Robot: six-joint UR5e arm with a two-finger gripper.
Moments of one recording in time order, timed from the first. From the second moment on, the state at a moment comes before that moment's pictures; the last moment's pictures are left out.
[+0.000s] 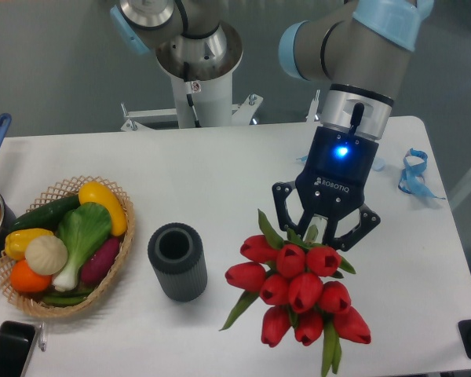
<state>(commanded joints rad) 2.64 -1.92 -1.41 -0.71 0.64 0.73</state>
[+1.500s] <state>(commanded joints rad) 2.60 -1.88 -1.71 -0.69 0.04 1.00</state>
